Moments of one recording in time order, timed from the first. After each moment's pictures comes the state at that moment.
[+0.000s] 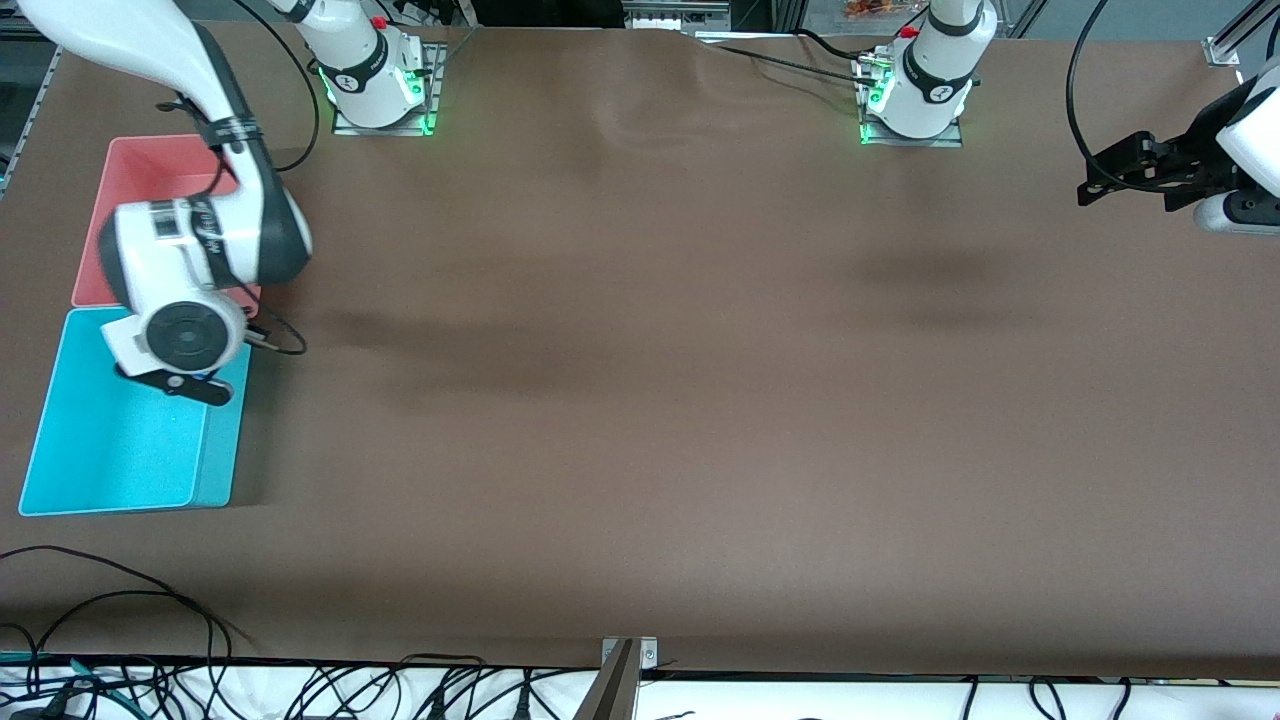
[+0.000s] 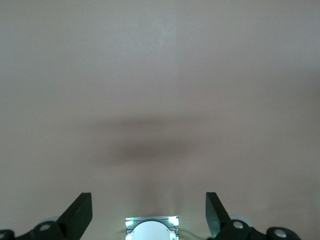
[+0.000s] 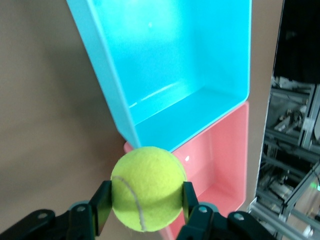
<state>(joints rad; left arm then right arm) 0.05 0.00 -0.05 -1.52 -0.06 1.35 0.01 0.00 0.40 0.08 -1.75 -0.54 1.66 0.55</state>
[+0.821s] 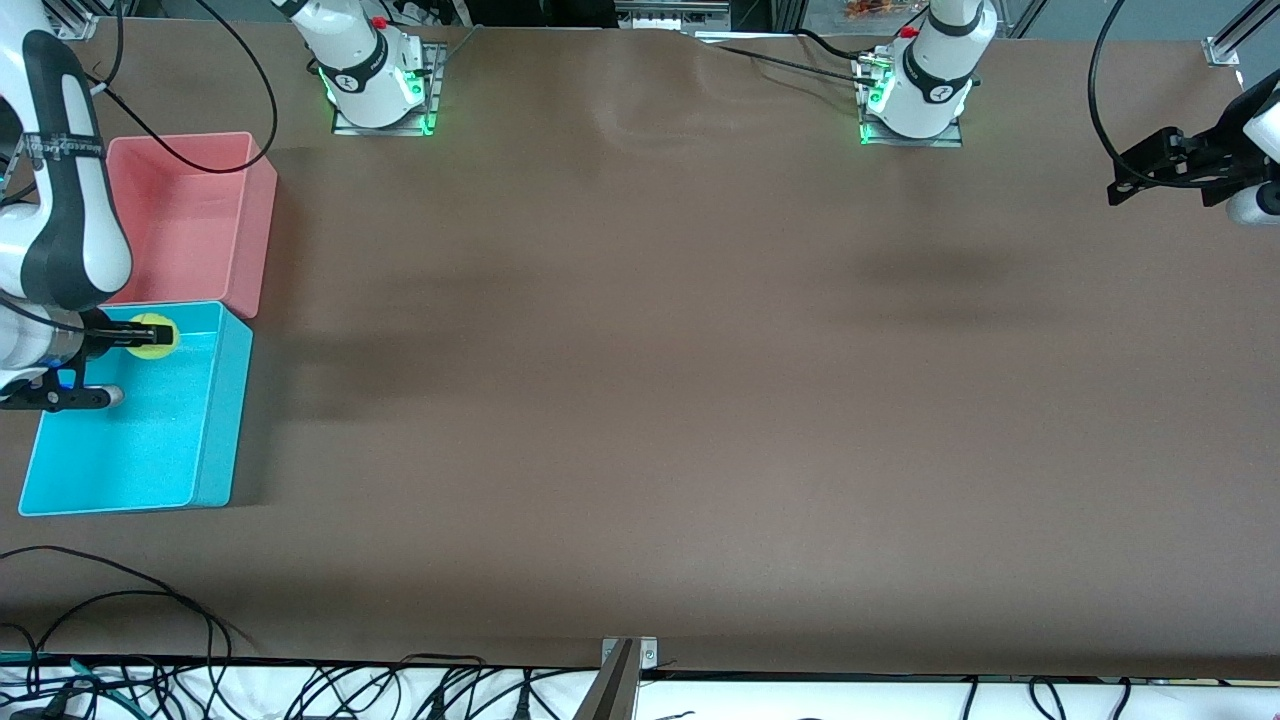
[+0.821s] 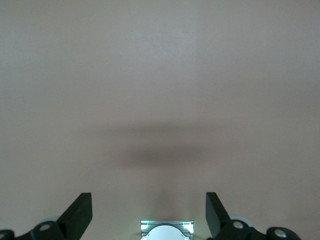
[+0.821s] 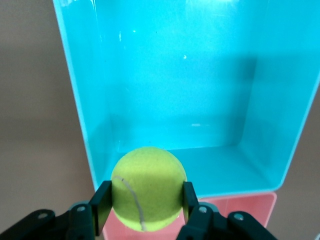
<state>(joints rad) 0.05 -0.01 -0.06 -1.49 0.02 1.35 0.01 -0.31 0.45 0.07 -1.67 -0.25 1.84 -0.17</state>
